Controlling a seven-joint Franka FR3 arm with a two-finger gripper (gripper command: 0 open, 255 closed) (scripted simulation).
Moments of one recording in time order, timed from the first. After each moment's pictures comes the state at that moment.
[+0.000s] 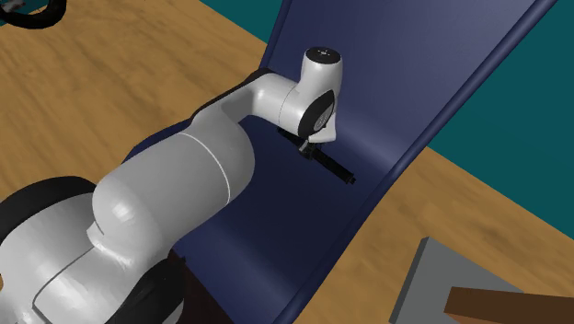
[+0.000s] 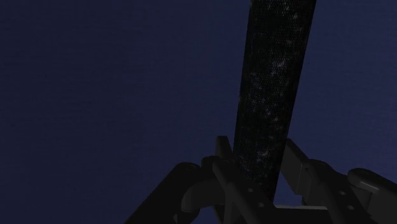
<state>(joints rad) 0.09 0.45 0.61 -1.66 -0.37 1.97 1.68</state>
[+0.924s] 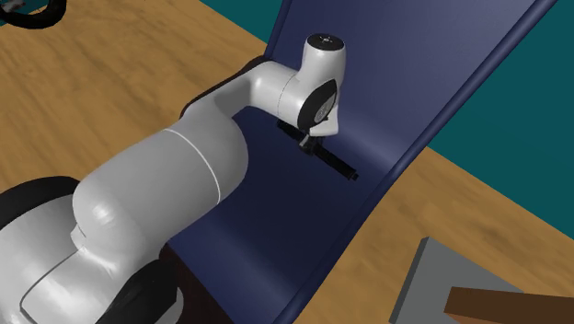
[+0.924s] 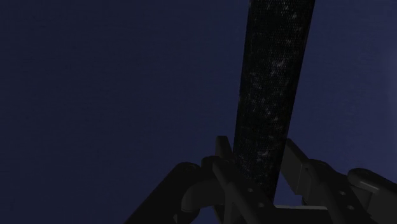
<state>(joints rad) 0.08 0.43 0.62 -1.62 -0.35 1.91 1.67</state>
